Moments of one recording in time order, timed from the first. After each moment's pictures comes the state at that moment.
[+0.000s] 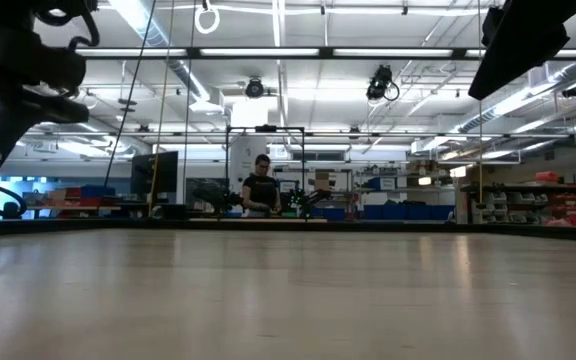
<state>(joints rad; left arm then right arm) -0.39 1.22 0.77 -1.09 0.02 -0.05 0.66 1.57 1.11 -0.66 0.48 0.91</state>
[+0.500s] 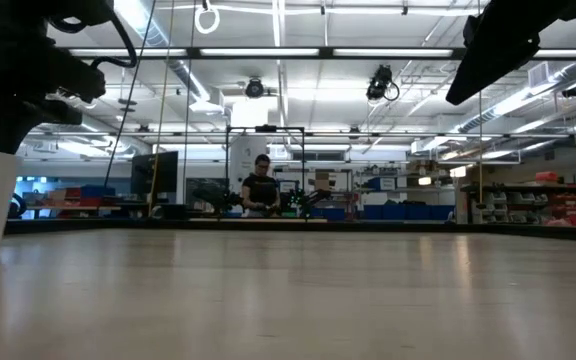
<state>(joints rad) -0.32 1.22 0.76 -1.08 -0.02 -0.39 0.62 1.57 1.11 -0.66 0.50 0.83</state>
